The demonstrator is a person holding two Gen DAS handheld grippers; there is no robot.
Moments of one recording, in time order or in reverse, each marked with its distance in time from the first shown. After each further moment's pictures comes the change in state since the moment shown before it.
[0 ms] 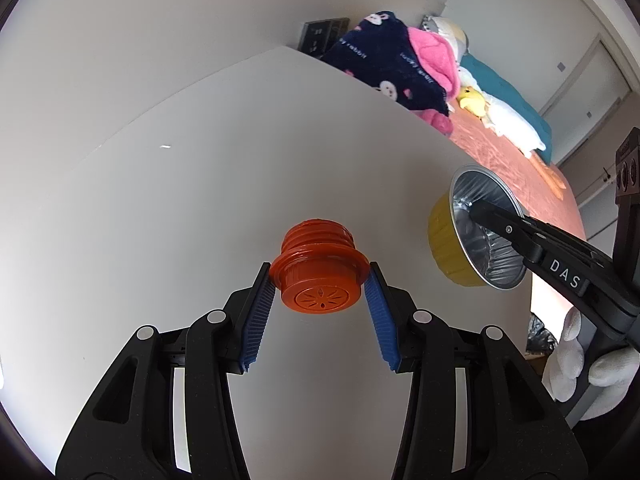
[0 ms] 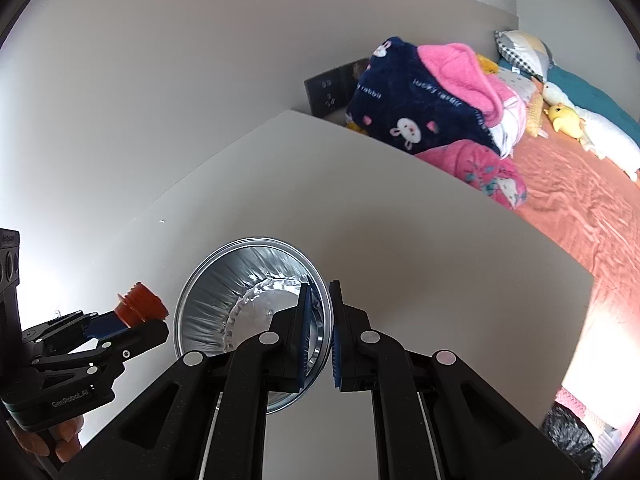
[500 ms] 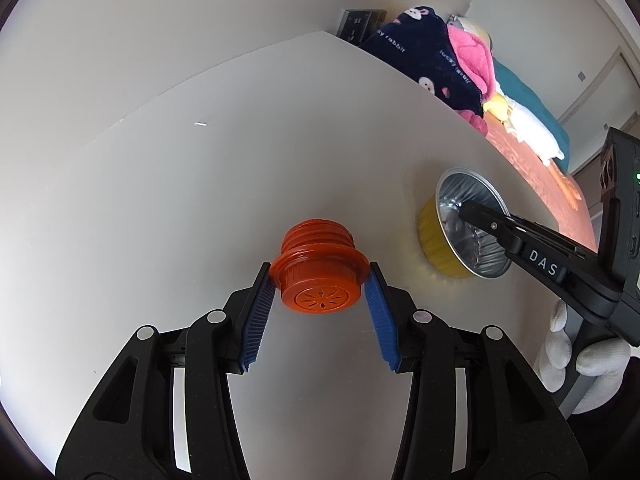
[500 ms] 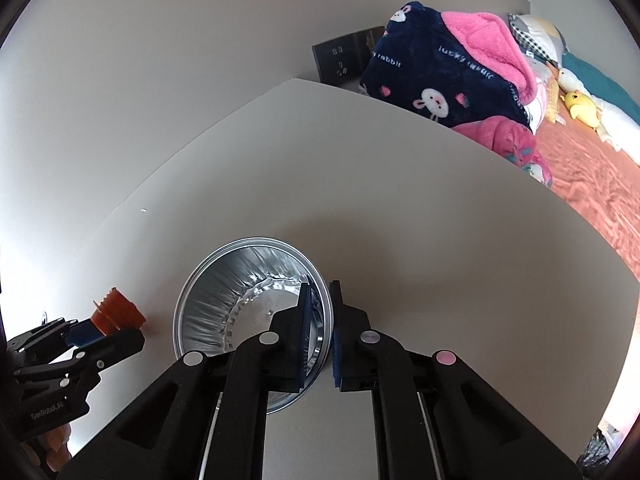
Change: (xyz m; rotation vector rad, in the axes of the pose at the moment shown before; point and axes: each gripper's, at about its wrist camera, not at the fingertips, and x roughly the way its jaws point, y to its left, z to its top) left arm 0.022 0.038 0.000 -0.064 0.026 0.043; right arm 0.063 0.014 0.003 -0.006 0.071 0.025
